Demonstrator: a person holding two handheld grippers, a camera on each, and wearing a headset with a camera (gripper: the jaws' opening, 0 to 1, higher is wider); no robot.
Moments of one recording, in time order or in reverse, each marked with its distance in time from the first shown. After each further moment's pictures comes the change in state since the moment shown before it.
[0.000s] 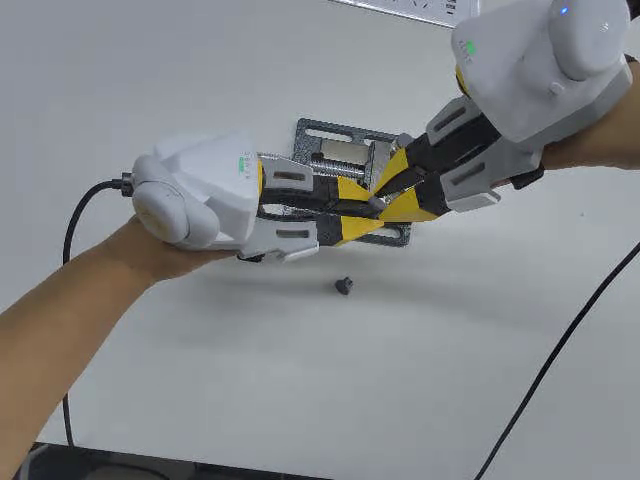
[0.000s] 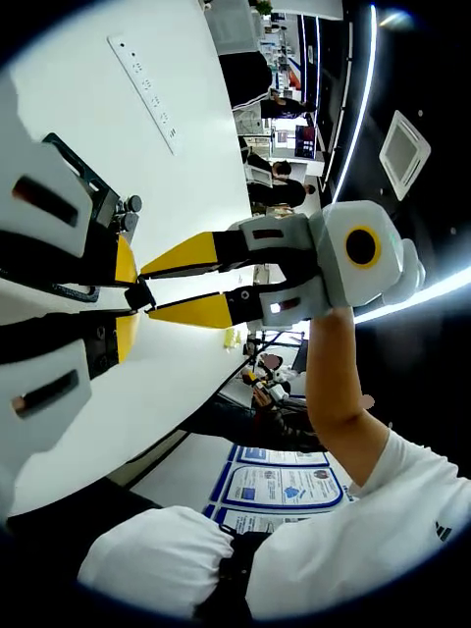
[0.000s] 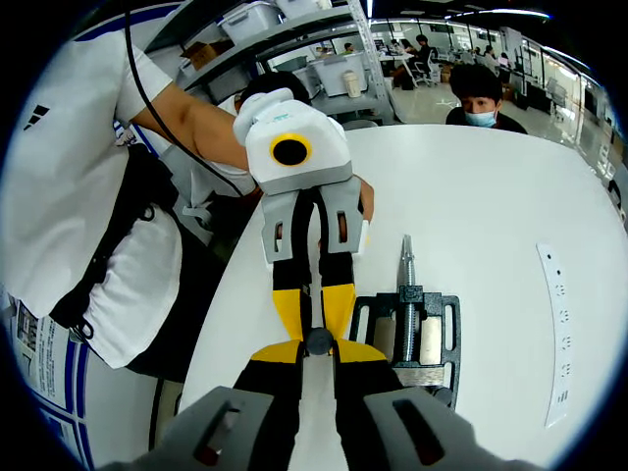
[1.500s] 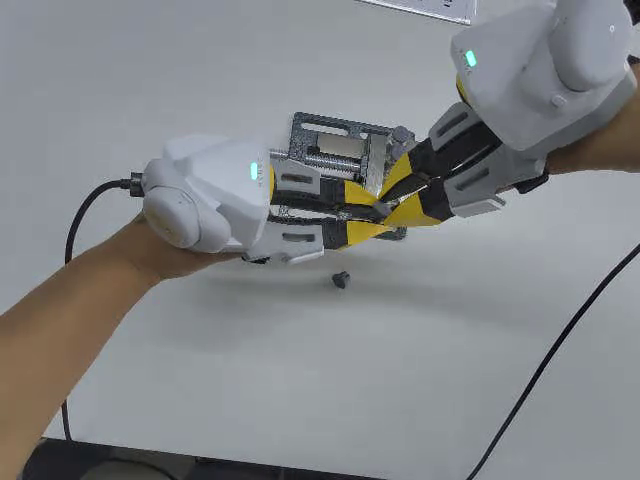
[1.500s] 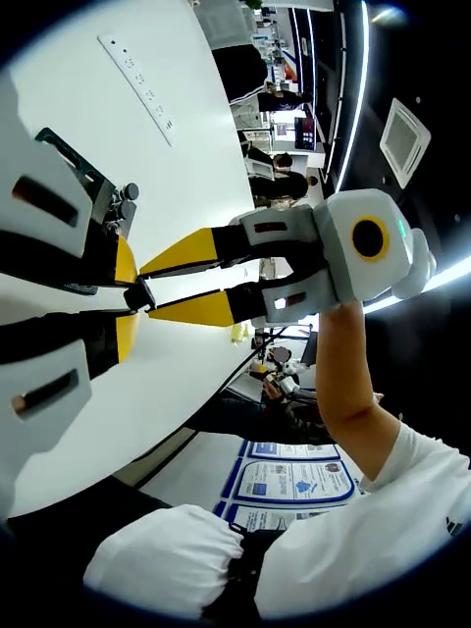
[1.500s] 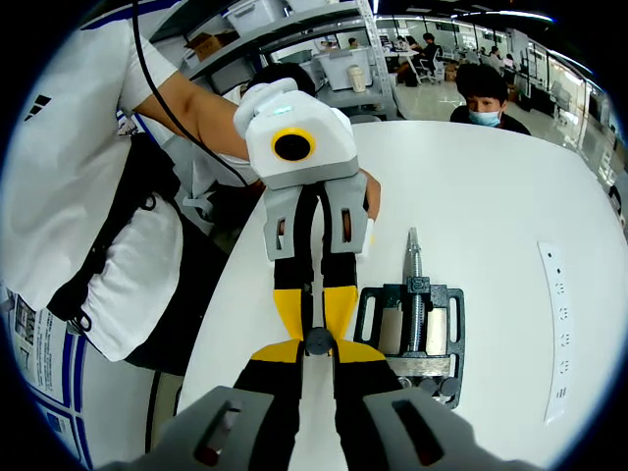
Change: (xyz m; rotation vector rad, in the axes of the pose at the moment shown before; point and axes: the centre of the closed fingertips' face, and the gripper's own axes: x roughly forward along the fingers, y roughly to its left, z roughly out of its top) left arm 0.009 -0.011 0.002 0.032 0.029 -0.020; right arm -0.002 0.009 -0.008 -0.014 0.023 -0.015
